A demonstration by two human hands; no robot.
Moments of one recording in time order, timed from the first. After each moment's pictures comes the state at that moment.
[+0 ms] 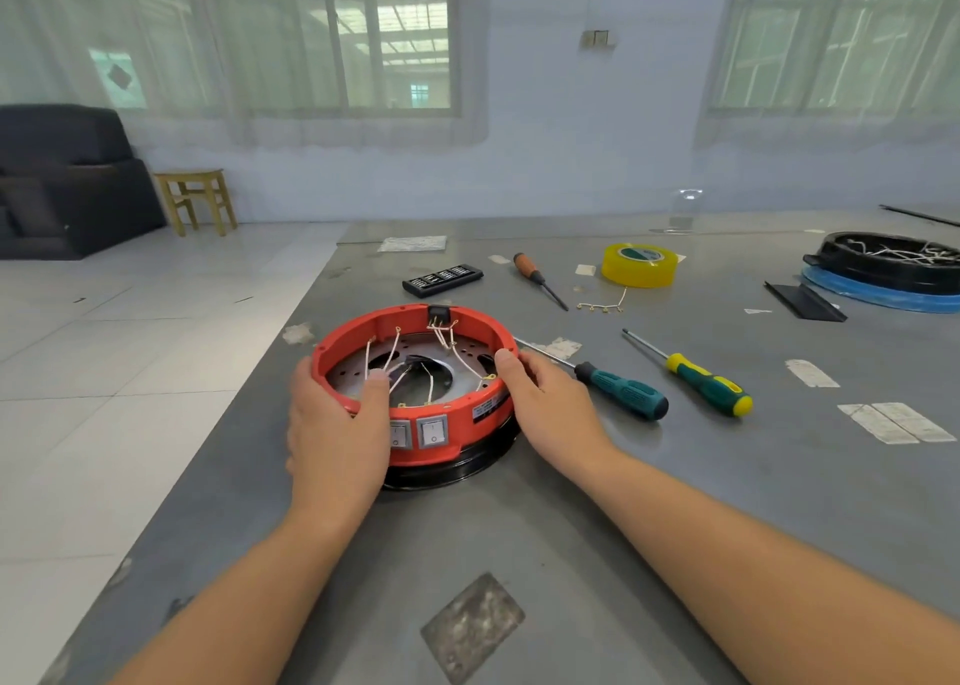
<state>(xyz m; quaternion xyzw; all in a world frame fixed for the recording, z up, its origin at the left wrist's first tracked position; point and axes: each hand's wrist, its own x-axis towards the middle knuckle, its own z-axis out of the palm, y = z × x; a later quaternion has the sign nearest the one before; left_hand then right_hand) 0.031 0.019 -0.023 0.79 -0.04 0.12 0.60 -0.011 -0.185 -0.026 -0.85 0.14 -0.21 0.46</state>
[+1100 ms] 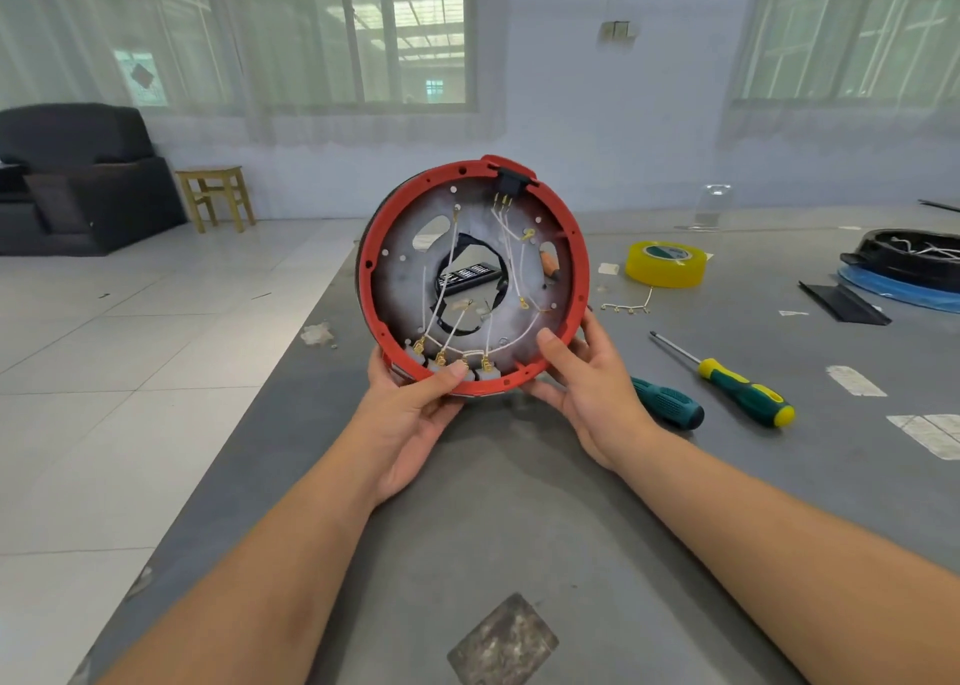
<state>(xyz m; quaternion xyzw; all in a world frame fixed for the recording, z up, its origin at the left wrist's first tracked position) 0.079 -0.014 -0.029 0.46 -0.14 -0.19 0.86 0.021 -0.208 -0.027 -0.57 0.01 -0.22 0.79</state>
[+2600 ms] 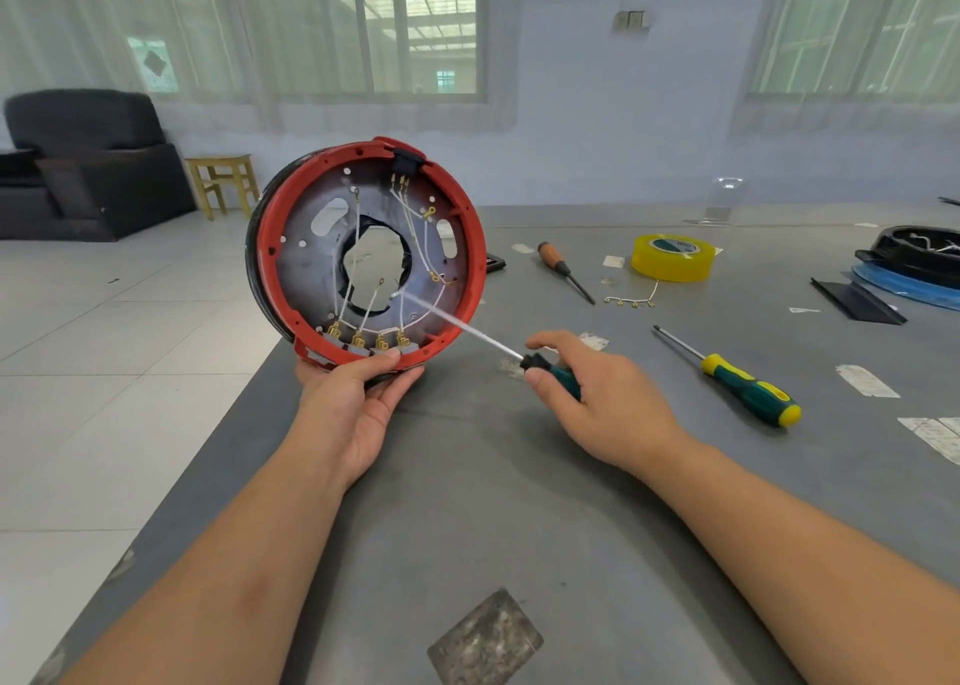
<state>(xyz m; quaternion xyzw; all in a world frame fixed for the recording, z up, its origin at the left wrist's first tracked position) 0.101 0.009 -0.029 0.38 0.01 -0.08 0.92 -0.016 -0.227 -0.022 -0.95 -0.01 -0.24 0.20</state>
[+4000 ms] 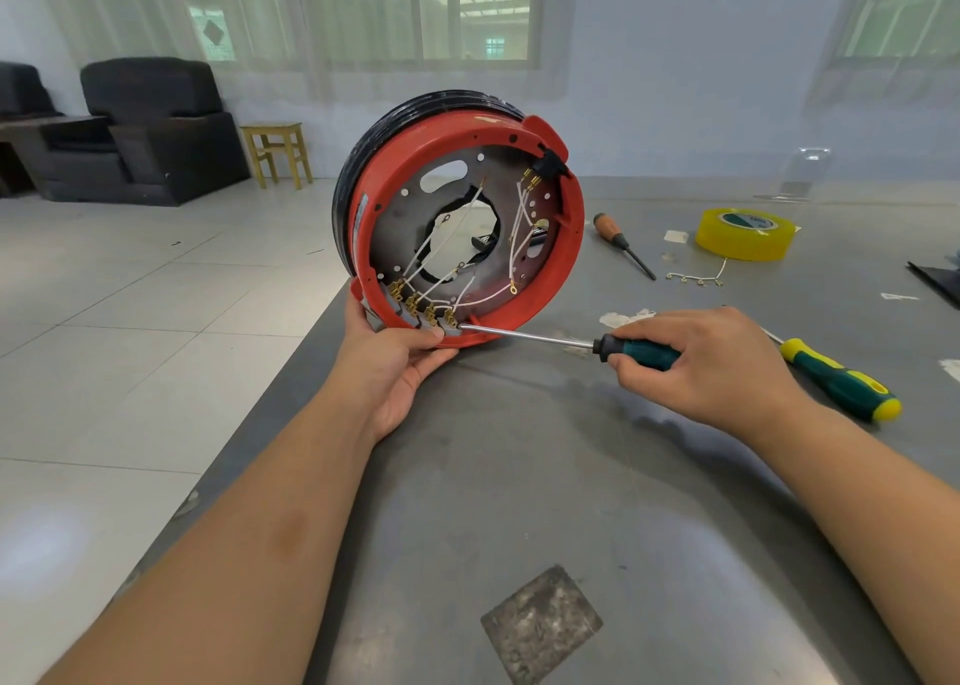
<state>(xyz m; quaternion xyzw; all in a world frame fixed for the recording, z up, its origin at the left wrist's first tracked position) 0.108 0.025 -0.029 0.48 -0.03 -0.09 0.87 -0.026 -0.245 0.000 -0.95 -0.04 -0.27 0.13</state>
